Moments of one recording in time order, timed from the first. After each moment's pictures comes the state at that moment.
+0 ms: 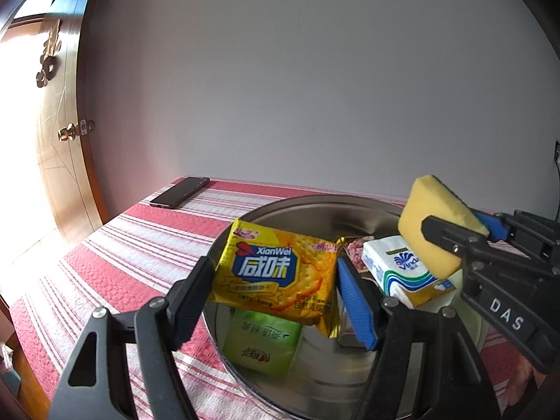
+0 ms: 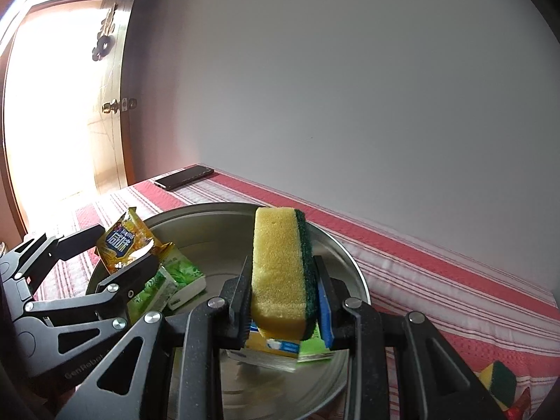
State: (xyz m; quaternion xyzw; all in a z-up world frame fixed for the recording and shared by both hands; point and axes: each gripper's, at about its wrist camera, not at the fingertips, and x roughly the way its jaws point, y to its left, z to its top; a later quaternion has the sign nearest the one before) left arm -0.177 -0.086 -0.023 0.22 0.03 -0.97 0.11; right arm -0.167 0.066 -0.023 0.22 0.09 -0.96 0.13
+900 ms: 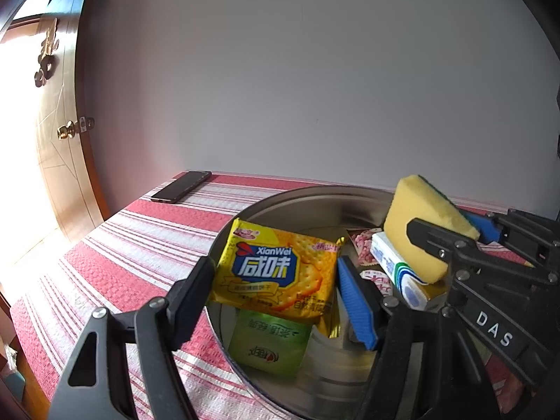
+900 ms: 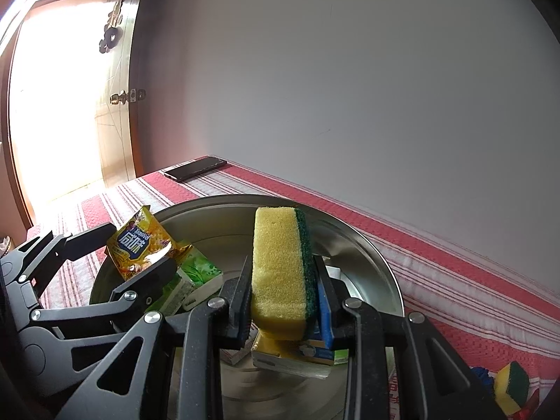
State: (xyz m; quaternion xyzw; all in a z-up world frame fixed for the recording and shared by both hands) left arm -0.181 -0.092 -0.029 0.24 0.02 -0.97 0.11; right arm -0.180 0.052 -0.034 0.24 0.09 -0.96 0.14
